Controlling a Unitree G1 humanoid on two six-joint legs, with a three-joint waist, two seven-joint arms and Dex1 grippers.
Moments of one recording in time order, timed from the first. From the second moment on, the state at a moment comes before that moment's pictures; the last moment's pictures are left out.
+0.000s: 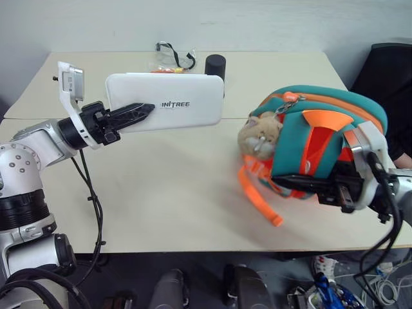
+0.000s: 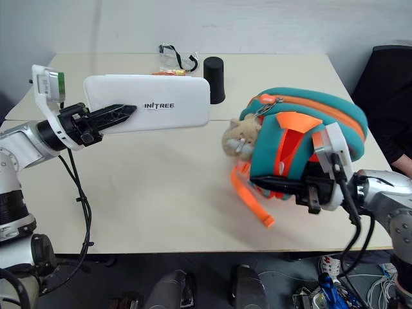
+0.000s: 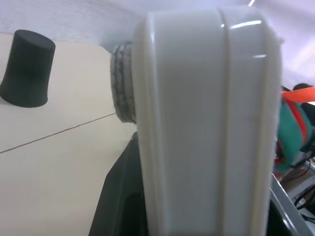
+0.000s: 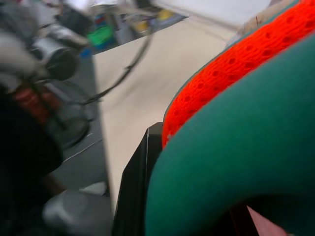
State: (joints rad) left arm -0.74 0.72 0.36 0.01 -0.94 1.12 -0.79; right arm -0.26 -0.92 -0.38 -0.53 1.17 0.92 1.06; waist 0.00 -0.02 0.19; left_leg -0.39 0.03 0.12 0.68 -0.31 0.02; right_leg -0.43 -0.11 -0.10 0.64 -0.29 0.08
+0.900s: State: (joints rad) left arm -0.78 0.75 0.15 -0.05 -0.85 0.90 -1.08; right arm -0.12 -0.98 -0.33 -0.52 1.13 0.87 1.09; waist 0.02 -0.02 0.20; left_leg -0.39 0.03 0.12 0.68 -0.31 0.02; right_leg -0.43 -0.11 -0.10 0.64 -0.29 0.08
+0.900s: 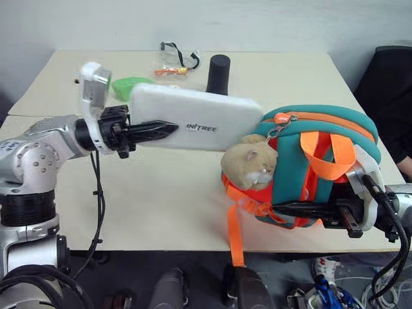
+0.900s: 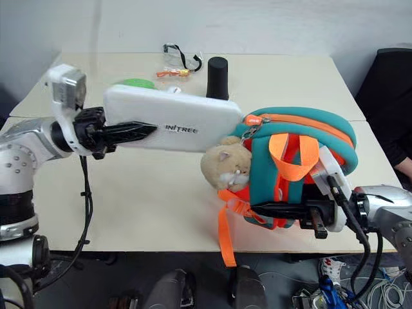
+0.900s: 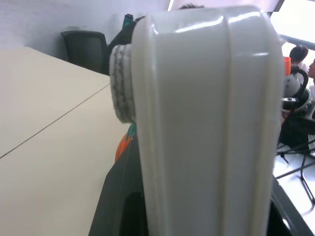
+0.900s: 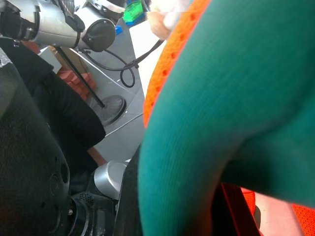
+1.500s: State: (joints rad) left arm -1.02 0.73 -0.15 0.21 -0.47 0.51 -1.47; right arm -0.13 -0.96 -0.31 -0.45 1.08 0.87 1.09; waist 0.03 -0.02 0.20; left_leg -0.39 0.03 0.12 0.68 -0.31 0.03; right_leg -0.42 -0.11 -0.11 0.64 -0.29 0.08
